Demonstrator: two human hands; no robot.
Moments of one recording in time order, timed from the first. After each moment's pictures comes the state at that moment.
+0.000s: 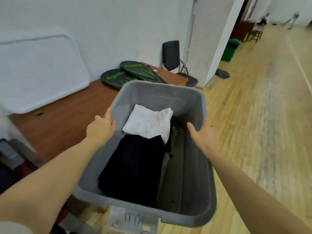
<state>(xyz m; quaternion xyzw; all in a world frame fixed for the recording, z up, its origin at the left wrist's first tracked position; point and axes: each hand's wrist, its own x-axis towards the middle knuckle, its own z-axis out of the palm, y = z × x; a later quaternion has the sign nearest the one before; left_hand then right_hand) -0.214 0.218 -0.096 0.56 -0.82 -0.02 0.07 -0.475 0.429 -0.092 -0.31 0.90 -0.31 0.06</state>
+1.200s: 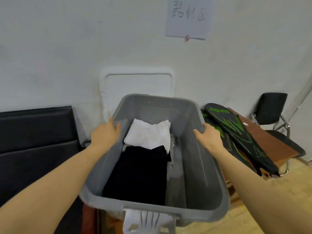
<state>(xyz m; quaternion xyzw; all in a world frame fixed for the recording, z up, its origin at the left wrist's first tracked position) -0.021 0.035 -0.056 0.75 -0.63 -0.02 0.21 -0.375 0.031 -0.042 -0.59 0.74 -0.29 0.14</state>
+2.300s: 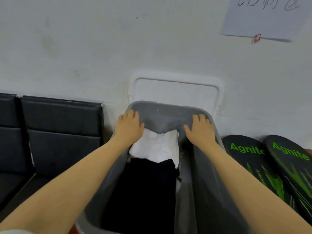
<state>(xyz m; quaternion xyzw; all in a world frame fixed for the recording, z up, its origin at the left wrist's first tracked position) -0.072 -0.095 -0.033 0.82 -0.56 0.11 0.10 -0.295 -0.195 -0.027 -0.83 0.54 -0.14 -0.03</state>
